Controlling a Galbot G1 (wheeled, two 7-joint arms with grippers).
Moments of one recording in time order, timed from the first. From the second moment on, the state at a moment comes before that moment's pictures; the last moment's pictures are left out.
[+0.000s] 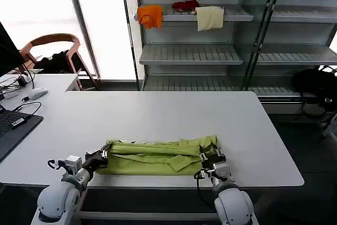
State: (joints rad) left arm 1.23 -1.21 -0.62 -1.89 -0.27 0.56 0.19; right arm -1.23 1.46 0.33 1.99 -0.15 -0.58 0.03
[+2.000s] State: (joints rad) left arm 1.33 -1.31 -0.63 -1.89 -0.44 0.42 0.05; right arm -1.10 1.45 0.46 2.03 0.25 -0.44 0.03
